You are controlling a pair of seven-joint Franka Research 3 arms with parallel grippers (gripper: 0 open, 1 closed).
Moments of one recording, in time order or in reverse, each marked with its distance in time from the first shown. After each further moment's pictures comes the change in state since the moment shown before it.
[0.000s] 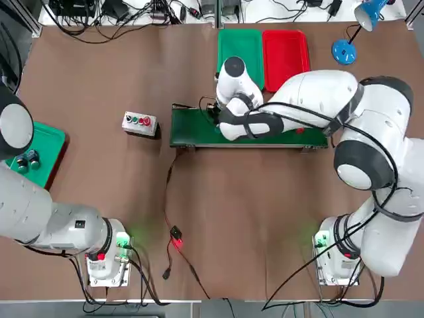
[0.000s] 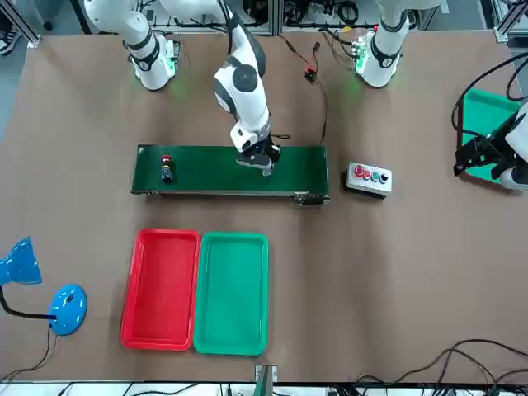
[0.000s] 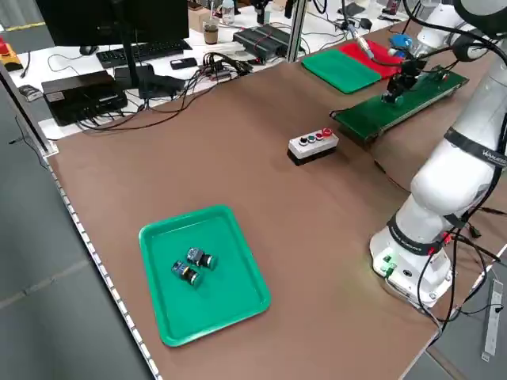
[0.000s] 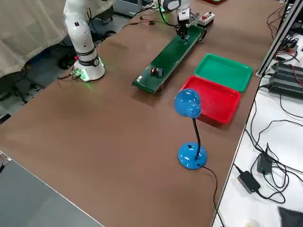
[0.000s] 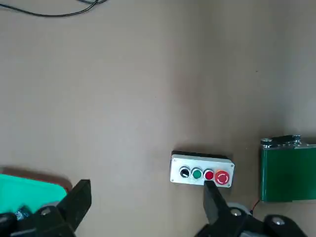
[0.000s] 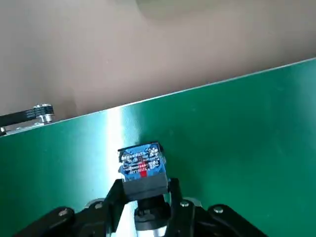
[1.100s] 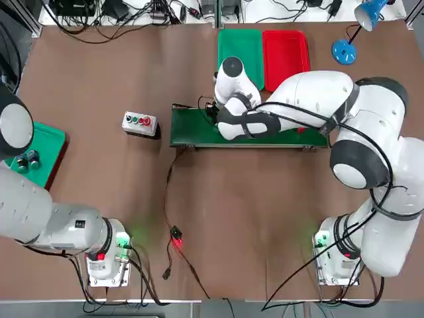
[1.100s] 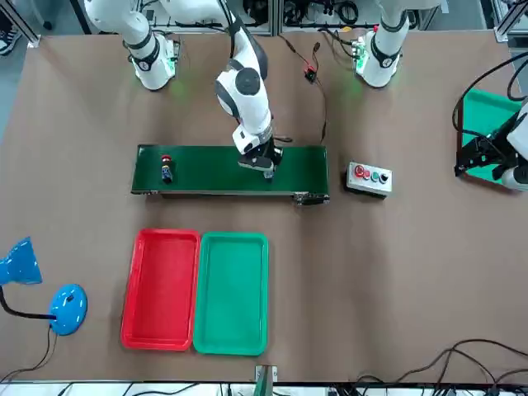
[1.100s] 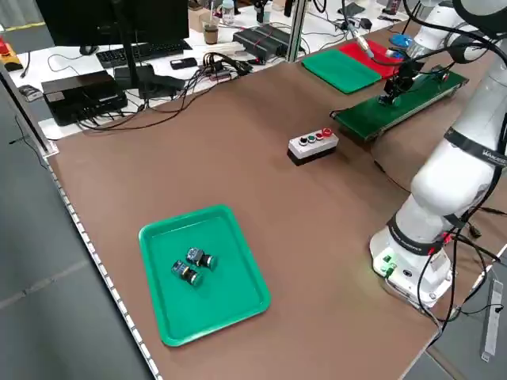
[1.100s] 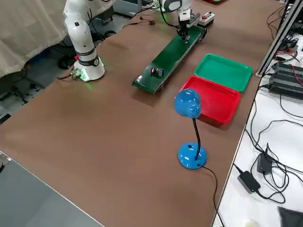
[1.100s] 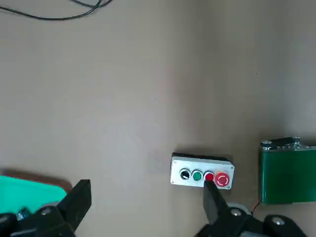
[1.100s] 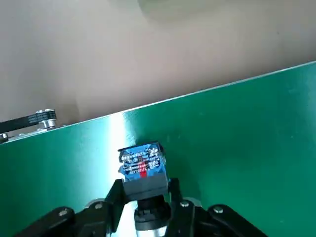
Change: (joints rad) left arm 0.004 0.001 -0.001 0.006 0.000 0.005 0.000; right arm 0.000 0.024 -0.001 0.027 0.000 0.000 0.017
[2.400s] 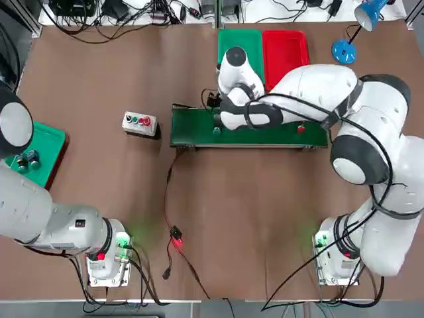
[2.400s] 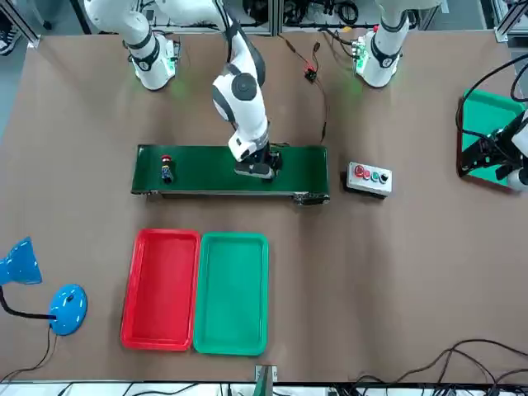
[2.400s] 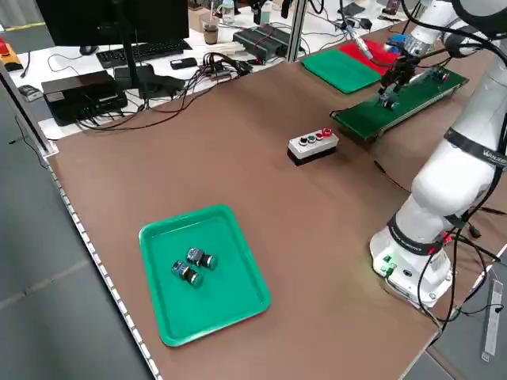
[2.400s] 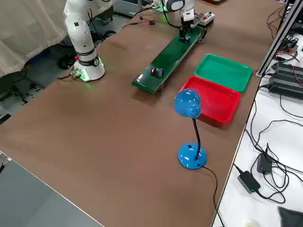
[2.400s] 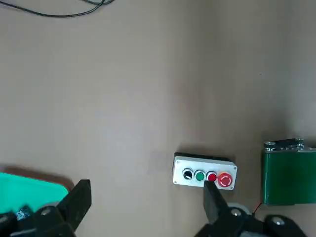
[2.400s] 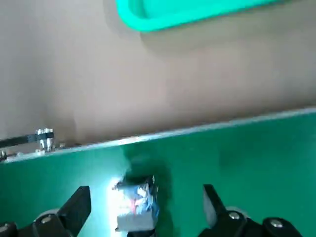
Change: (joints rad) left arm 0.013 0.003 0.000 0.000 0.000 -0.001 0.001; right arm -0.047 -0.005 -0.027 0.037 -0.012 -0.054 -0.129
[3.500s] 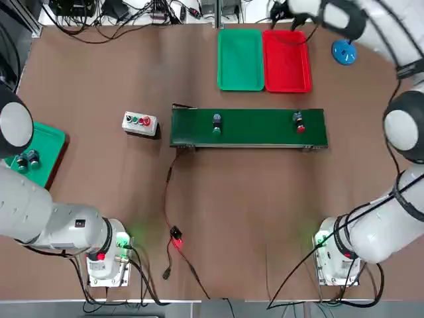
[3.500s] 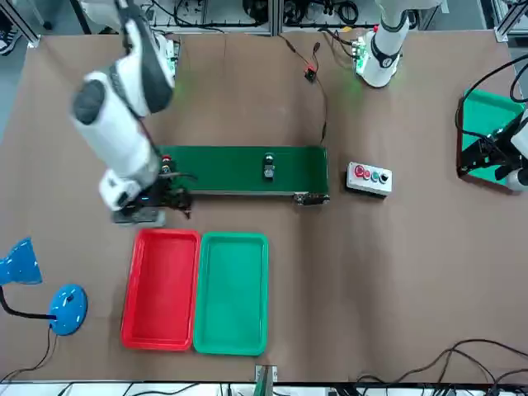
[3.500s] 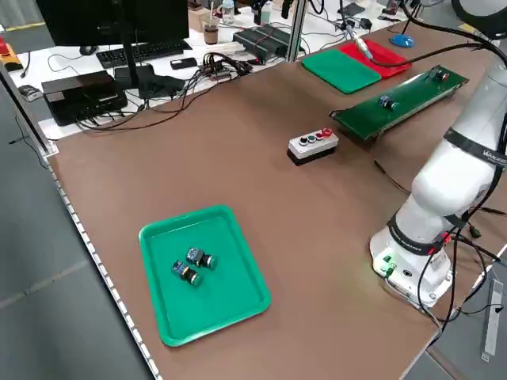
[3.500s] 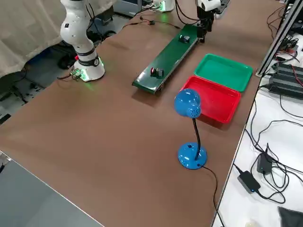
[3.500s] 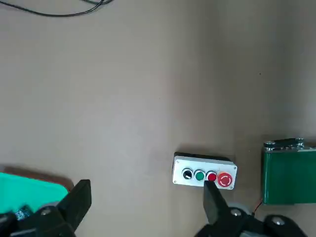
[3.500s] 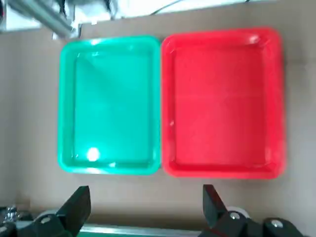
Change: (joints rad) left arm -0.001 0.001 -0.001 0.000 0.000 -0.001 0.000; right arm -0.526 -0.296 -0.008 0.135 0.000 -0.349 -0.650
